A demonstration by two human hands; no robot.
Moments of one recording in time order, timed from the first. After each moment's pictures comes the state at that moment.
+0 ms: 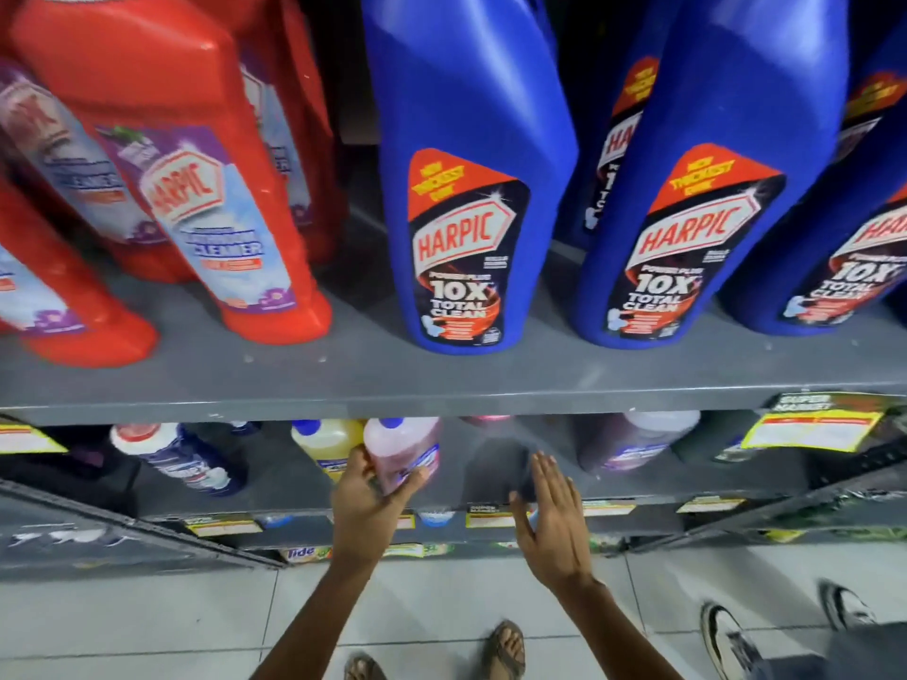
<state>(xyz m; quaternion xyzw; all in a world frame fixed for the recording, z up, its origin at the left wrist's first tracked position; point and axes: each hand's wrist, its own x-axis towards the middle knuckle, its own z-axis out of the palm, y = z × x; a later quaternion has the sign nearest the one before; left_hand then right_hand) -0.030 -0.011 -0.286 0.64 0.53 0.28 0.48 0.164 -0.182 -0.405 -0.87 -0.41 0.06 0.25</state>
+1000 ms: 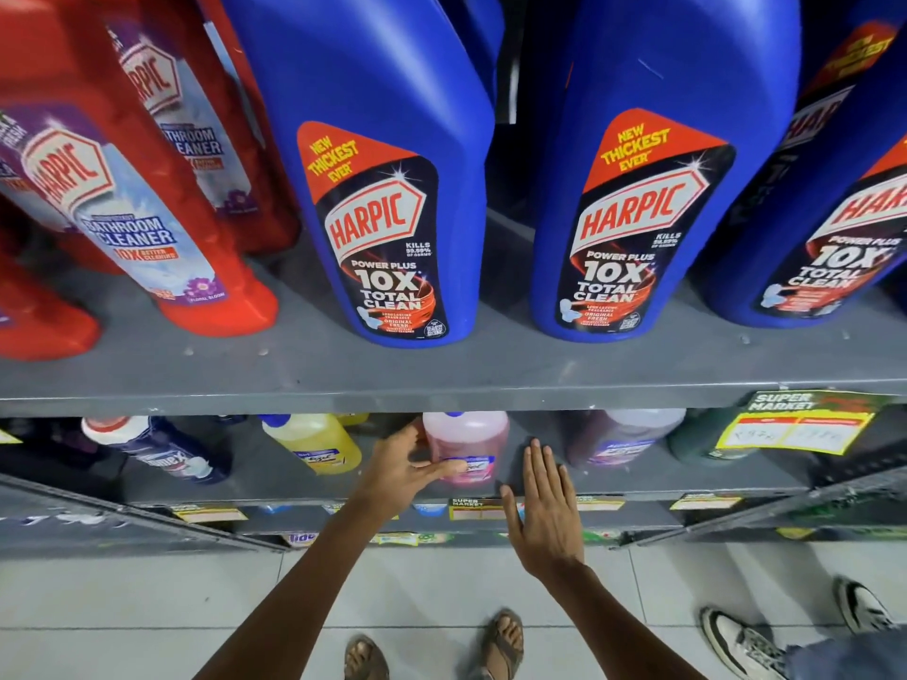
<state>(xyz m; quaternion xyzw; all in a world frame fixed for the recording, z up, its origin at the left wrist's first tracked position) 0.030 0.000 -0.301 0.71 0.39 0.12 0.57 0.192 -0.188 -0.430 -0.88 -0.45 0.06 0.14</state>
